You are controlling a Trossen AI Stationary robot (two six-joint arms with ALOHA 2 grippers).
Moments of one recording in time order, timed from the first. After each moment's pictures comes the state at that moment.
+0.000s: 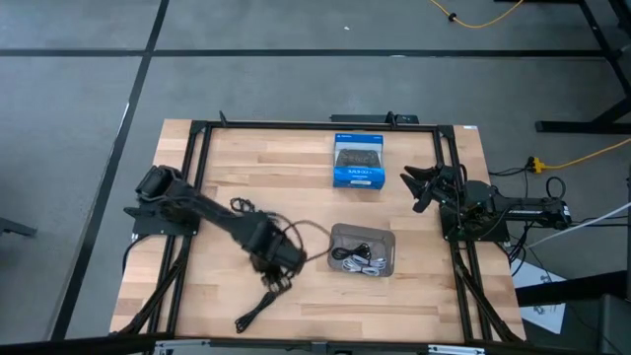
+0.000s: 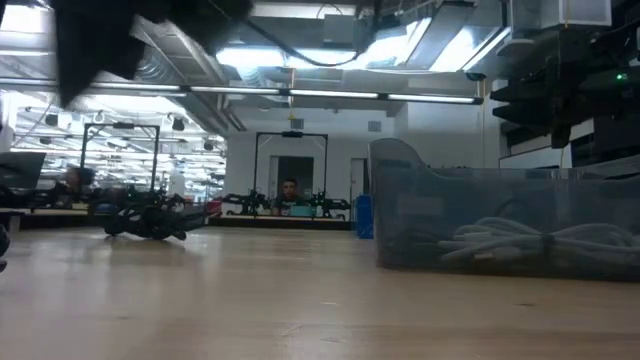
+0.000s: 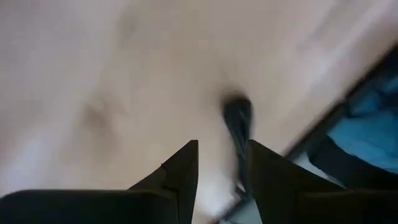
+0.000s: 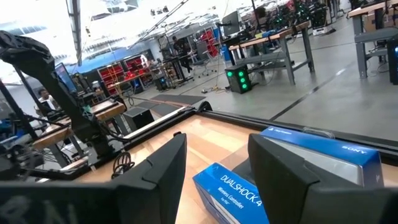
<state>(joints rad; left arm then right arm) -0.41 1.80 1.43 -1.02 0.28 -1.09 0.00 0.01 0.01 0.08 0.53 0.33</state>
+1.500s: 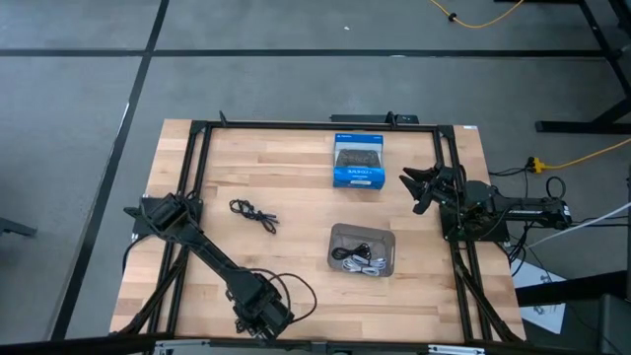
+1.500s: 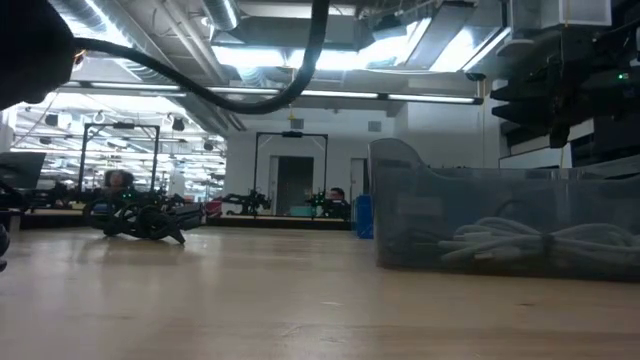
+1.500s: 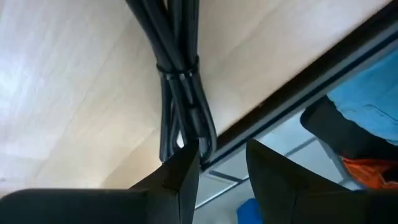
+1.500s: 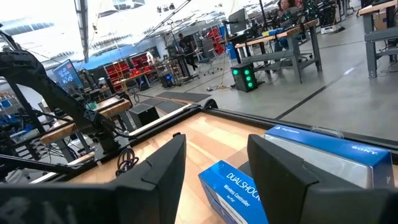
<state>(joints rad) -0.68 2.03 1.43 -0.79 0.47 -1.46 0.00 0.01 0.01 0.08 0.50 0.33</state>
